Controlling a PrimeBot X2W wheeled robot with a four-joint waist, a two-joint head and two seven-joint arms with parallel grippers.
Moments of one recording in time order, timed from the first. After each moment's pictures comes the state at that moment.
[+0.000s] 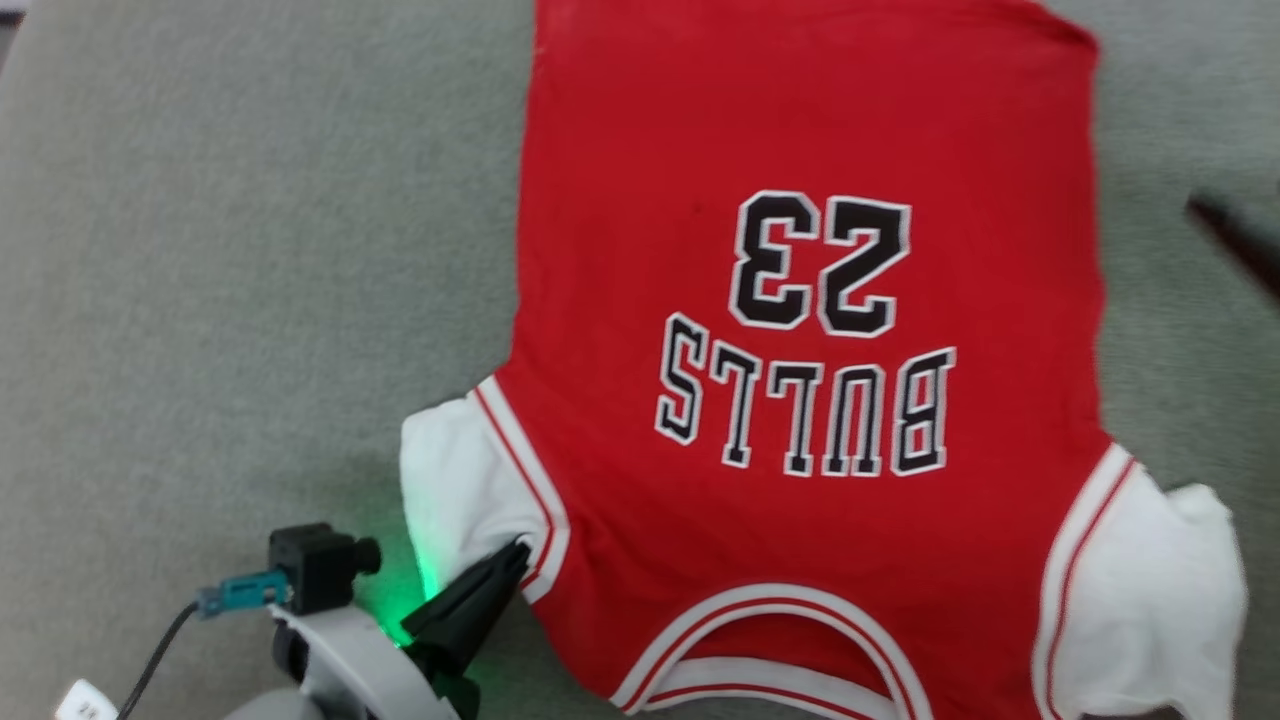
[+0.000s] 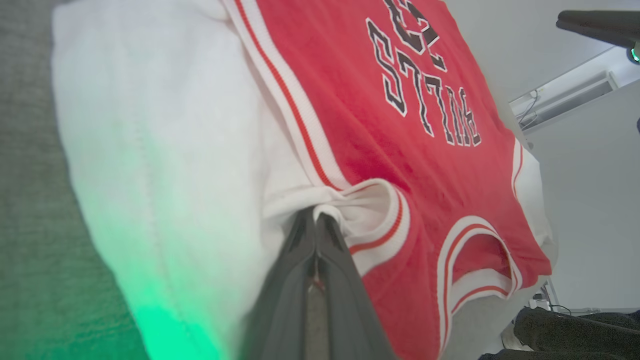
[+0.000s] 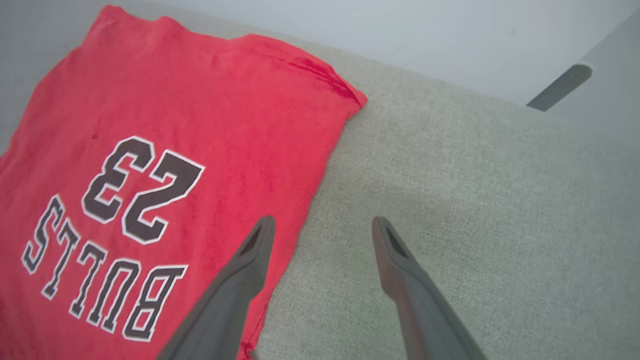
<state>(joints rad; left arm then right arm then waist) -0.36 0.71 -0.89 0.08 -1.23 -0.13 -0.24 -0.58 -0.47 -0.03 -0.24 0.55 0.13 1.09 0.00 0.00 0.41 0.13</state>
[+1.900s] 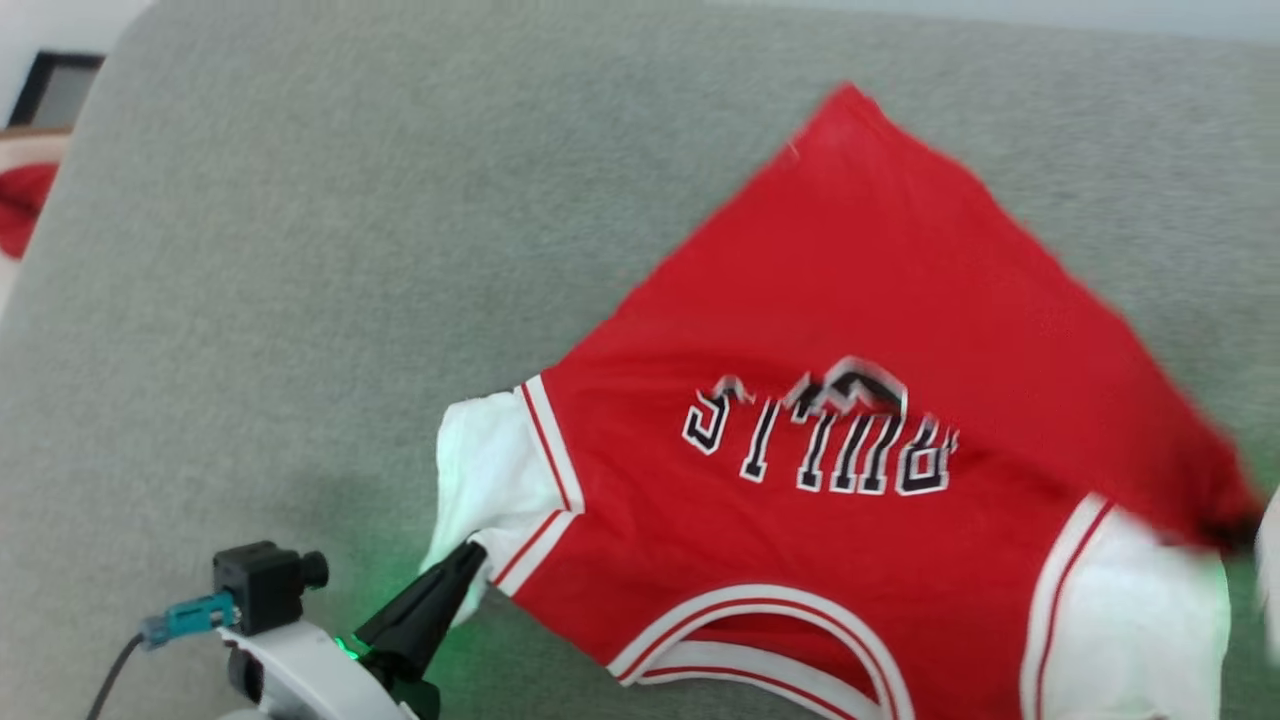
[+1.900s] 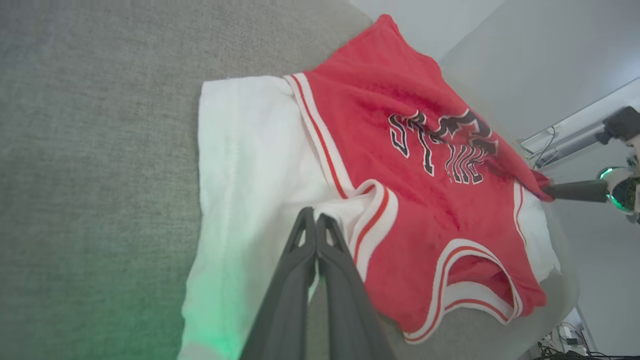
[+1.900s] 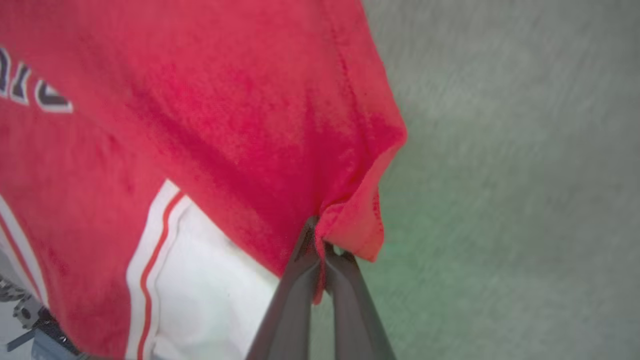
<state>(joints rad) -0.29 0.71 -0.79 0.08 -1.20 -0.13 -0.26 -0.26 -0.58 -0.01 -0.15 0.64 0.13 1.14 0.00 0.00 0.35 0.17</state>
